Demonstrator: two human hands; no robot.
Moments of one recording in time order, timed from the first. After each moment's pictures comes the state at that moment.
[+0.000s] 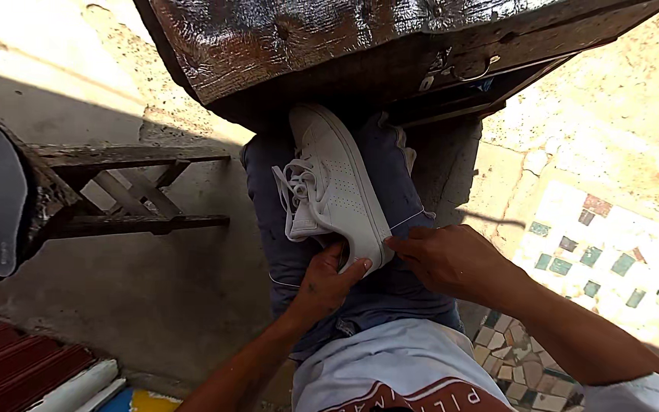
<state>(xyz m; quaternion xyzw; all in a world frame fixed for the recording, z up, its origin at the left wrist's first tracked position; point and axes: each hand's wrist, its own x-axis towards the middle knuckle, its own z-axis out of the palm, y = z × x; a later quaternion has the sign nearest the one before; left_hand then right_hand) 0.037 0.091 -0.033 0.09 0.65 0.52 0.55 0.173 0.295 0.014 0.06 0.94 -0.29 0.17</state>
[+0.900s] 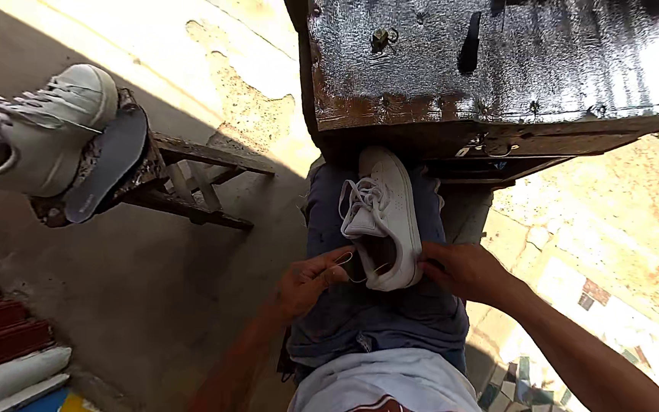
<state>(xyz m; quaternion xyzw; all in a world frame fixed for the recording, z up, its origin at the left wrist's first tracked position) -0.019 0.006 -0.037 0.25 0.70 0.53 0.40 0.153 0.310 0.002 0.04 0.94 -0.30 0.19</state>
